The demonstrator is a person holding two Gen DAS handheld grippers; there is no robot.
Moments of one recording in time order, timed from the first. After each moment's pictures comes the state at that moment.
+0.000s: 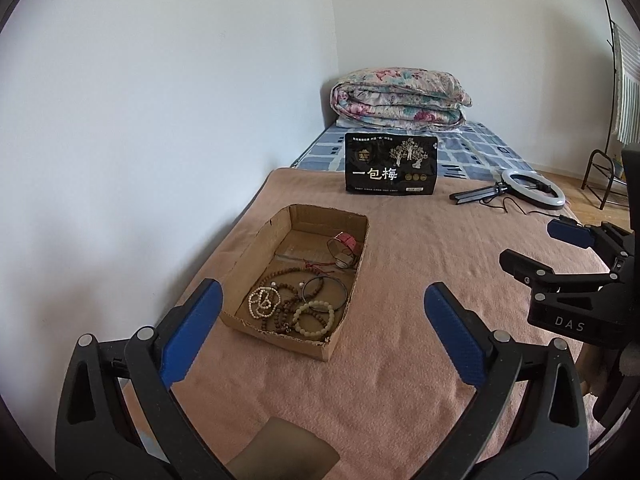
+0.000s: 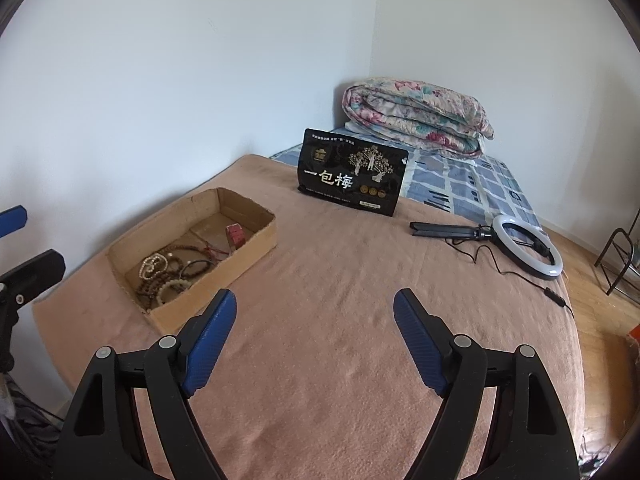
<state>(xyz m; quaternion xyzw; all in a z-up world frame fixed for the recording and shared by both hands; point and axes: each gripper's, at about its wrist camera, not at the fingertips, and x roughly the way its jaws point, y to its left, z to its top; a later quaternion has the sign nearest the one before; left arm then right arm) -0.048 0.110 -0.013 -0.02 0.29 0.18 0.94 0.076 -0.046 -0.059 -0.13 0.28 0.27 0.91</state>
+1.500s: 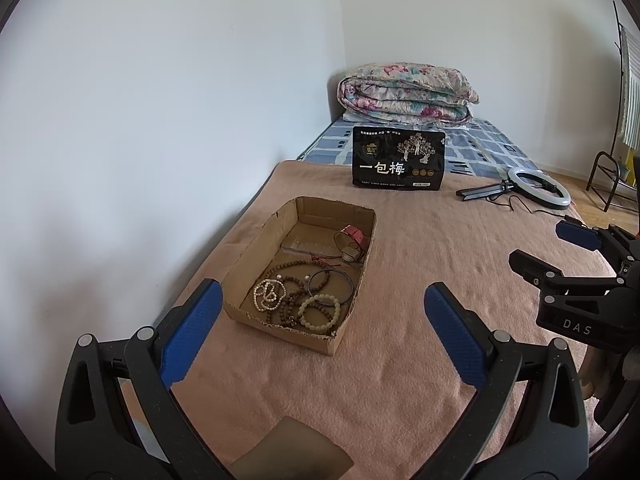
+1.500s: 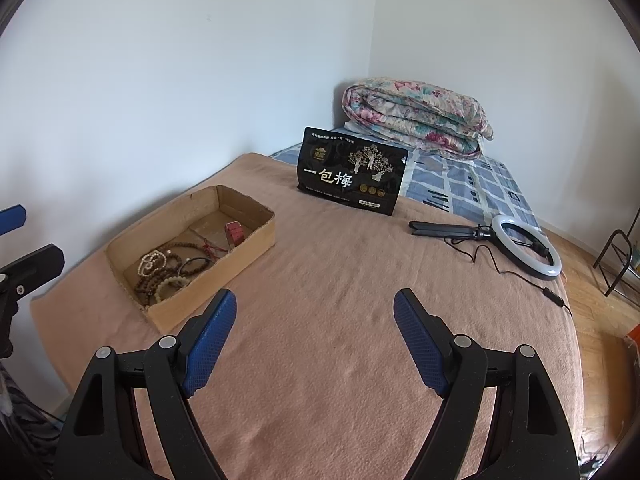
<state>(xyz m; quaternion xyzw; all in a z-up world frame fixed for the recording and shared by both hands) -0.051 0.116 -0.018 -0.03 0.30 0.19 0.93 0.073 -0.046 -0.059 -0.13 0.28 0.27 0.91</state>
